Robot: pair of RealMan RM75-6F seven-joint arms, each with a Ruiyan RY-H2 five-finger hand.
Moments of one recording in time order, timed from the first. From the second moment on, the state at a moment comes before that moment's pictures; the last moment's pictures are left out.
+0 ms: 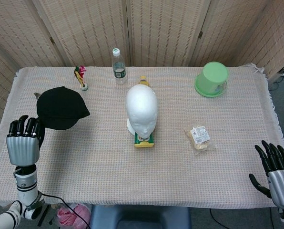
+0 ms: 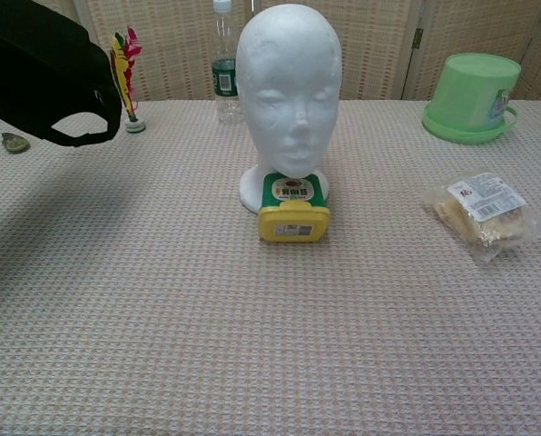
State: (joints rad) left arm -0.45 -1.63 -0.26 -1.06 1.63 1.93 0.48; right arm -0.05 -1.10 0.02 -1.64 -1.70 1.70 -0.09
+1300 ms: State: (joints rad) left arm -0.69 -1.44 -0.43 -1.31 1.61 1.66 0.64; right arm -0.04 -1.09 0.06 -1.64 -1.61 1.67 -0.04
